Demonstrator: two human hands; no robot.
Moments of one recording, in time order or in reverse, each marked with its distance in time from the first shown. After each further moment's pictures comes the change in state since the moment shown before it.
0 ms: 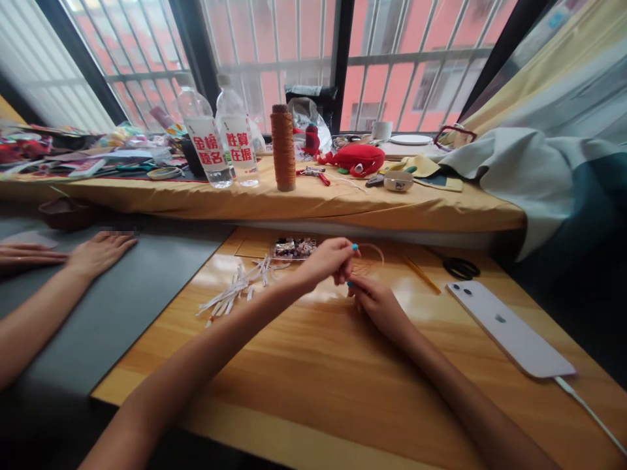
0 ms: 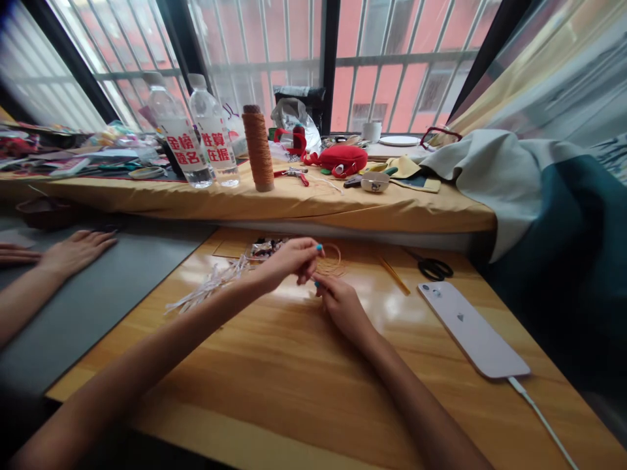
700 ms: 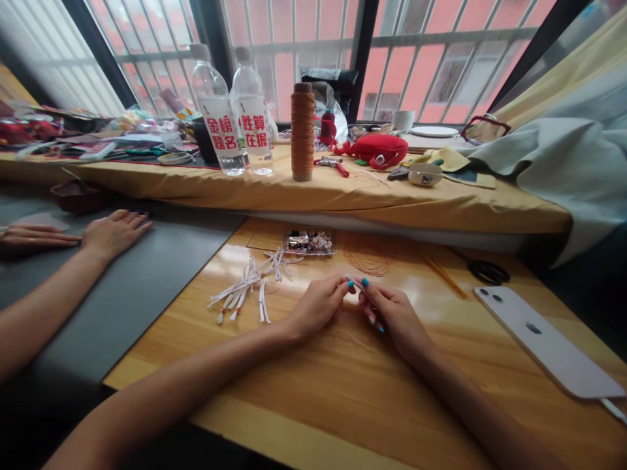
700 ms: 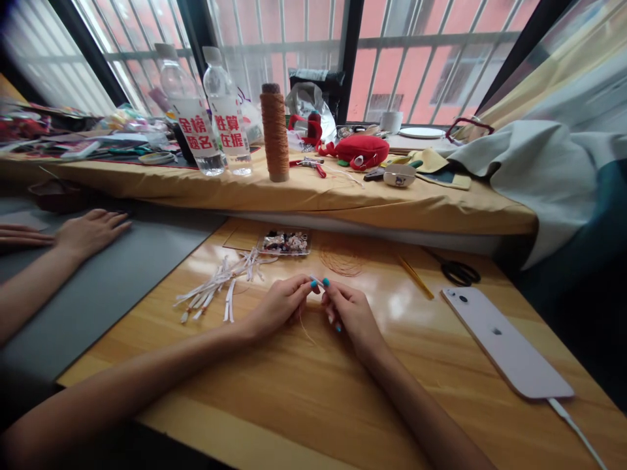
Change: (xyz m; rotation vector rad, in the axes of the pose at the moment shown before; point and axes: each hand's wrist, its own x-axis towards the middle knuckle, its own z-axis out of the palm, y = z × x) left_hand -0.054 -0.061 0.003 0.243 0.172 0.080; right_hand -0.011 -0.020 0.023 0.404 -0.002 0.352
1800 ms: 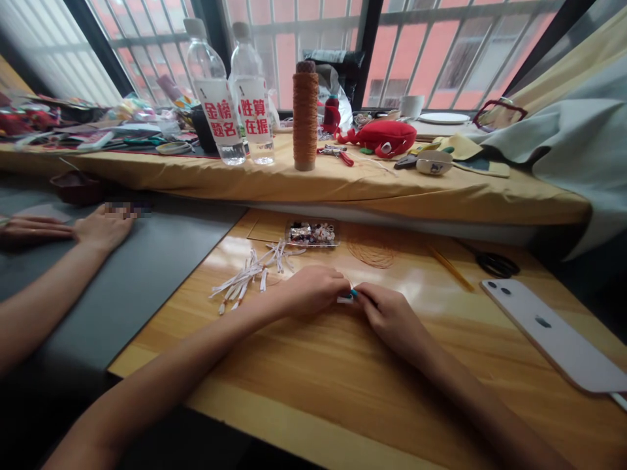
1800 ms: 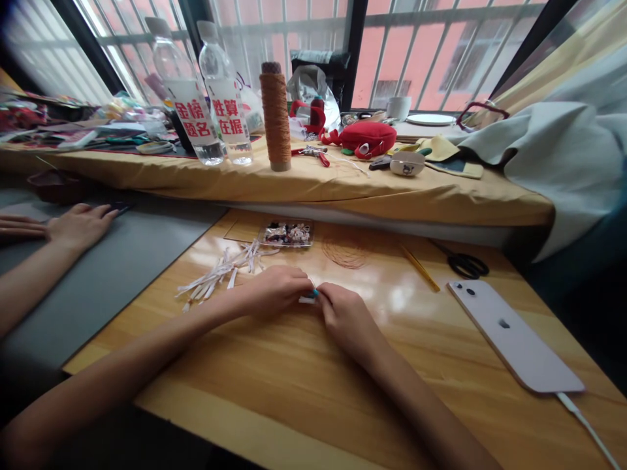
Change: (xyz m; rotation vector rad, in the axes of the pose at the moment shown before) left_hand 0.011 -0.010 -0.036 0.826 -0.299 0.557; right_hand -0.005 -0.001 0.002 -0.760 -0.119 -0.402
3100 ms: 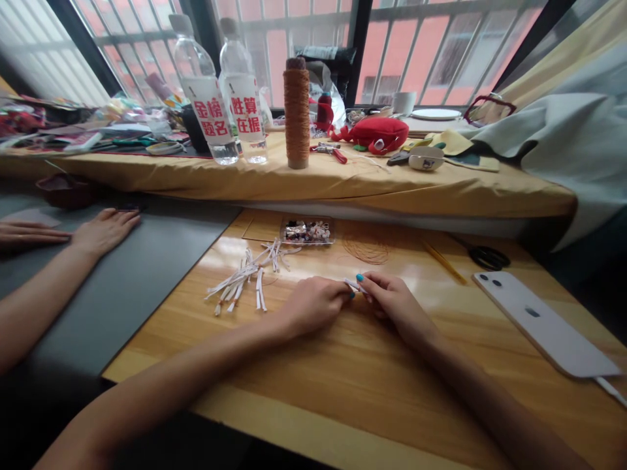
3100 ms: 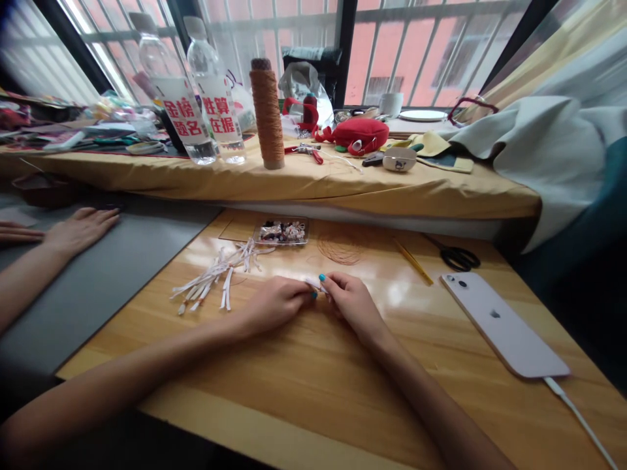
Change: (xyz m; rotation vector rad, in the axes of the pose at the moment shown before) left_hand -0.003 0.033 0.020 -0.238 0.095 -0.329; right_hand 0.004 0.008 -0.004 0.586 -0.018 0.395
